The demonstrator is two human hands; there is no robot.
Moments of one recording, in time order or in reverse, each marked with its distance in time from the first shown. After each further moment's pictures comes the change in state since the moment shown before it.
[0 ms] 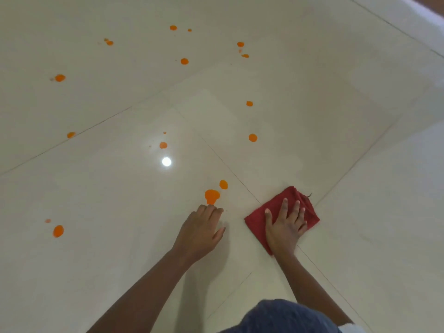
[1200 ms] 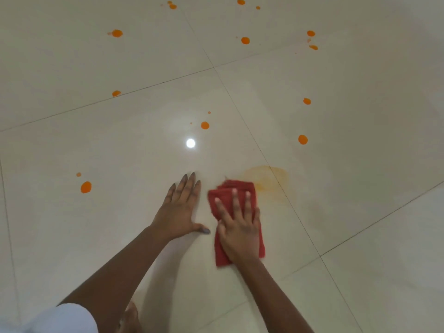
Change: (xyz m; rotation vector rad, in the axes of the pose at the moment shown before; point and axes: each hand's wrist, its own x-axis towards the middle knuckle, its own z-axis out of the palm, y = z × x) left_hand -0.045 -0.102 0.032 0.057 -0.130 -0.336; right_hand -0.066 -0.092 0.067 -0.214 -0.051 -0.902
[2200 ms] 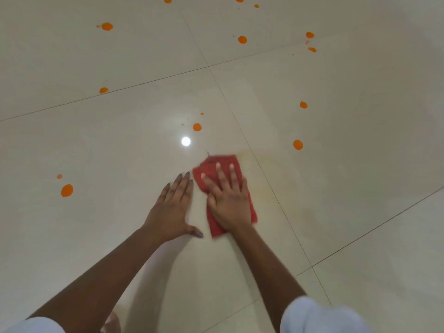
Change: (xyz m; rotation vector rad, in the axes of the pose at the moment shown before) left_hand 0.017 -0.004 -0.008 -0.028 0.064 -0.041; right_hand 0.092 0.002 -0.010 -0.034 -0.048 -0.166
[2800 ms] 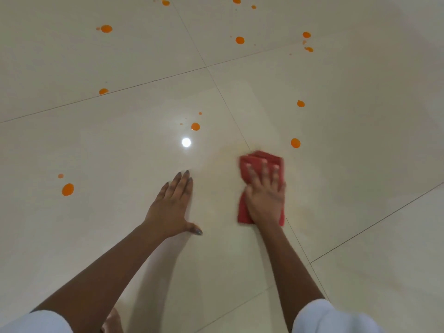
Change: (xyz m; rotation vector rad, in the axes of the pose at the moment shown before) left_hand 0.008 0.010 -0.007 0.034 -0.015 -0.037; right_hand -0.007 0.077 -0.003 -0.024 0.111 0.359
